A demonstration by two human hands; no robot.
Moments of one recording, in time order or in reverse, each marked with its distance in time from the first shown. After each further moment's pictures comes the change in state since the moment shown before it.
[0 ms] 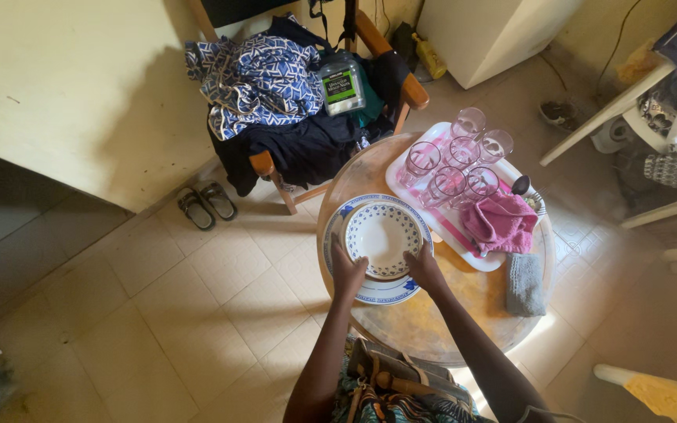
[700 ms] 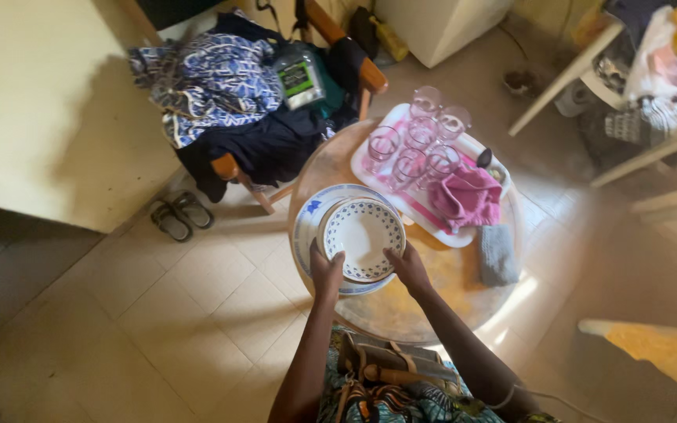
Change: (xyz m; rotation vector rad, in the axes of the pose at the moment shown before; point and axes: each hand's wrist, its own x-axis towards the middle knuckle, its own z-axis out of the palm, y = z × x) left_hand -0.021 0.025 0.008 -0.219 -0.031 -0.171; right_hand -0.033 0.028 -0.012 0.401 0.035 -0.118
